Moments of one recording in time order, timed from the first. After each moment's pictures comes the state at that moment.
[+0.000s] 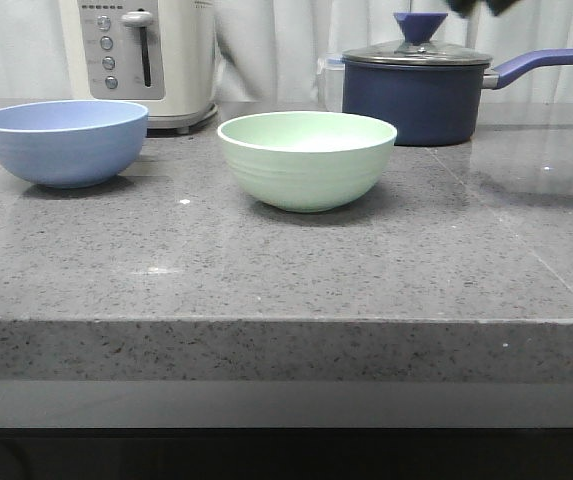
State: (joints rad) left arm -0.41 0.69 -0.73 -0.03 0.52 0.09; right arm 0.21 1.45 -1.36 0.29 0.83 -0.18
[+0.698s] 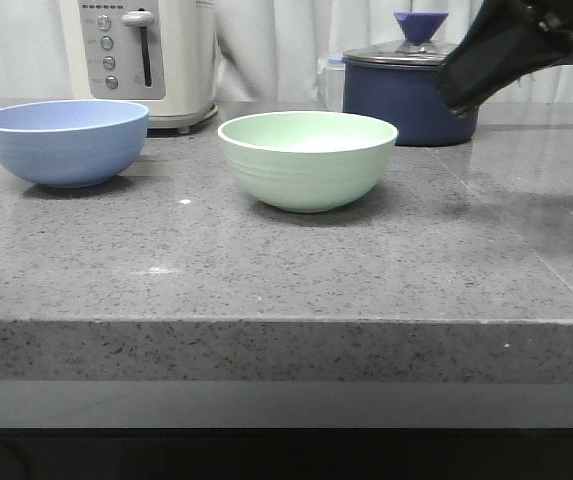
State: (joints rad) left arm -0.41 0.69 -0.71 -0.03 0.52 0.09; right arm 0.20 1.37 -0.99 0.81 0.63 -0.87
